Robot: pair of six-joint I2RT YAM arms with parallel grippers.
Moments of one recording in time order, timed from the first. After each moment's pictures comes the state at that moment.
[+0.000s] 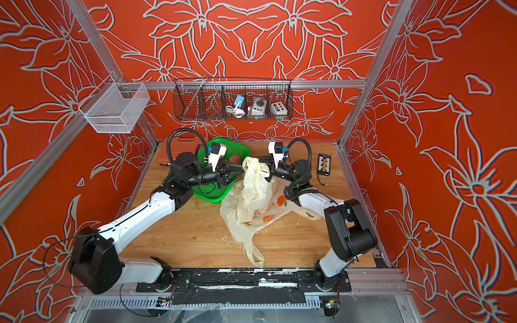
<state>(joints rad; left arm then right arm) -0.41 1.39 1.01 0.28 0.81 -0.33 0.39 1.60 0.88 1.15 -0.95 0.46</state>
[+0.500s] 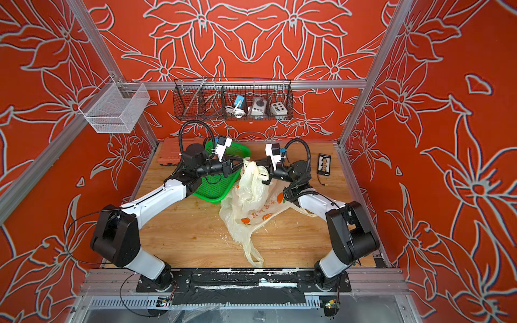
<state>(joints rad) -0.38 1.58 1.13 0.35 0.84 -0.39 0.42 1.57 0.88 1.14 -1.02 0.48</state>
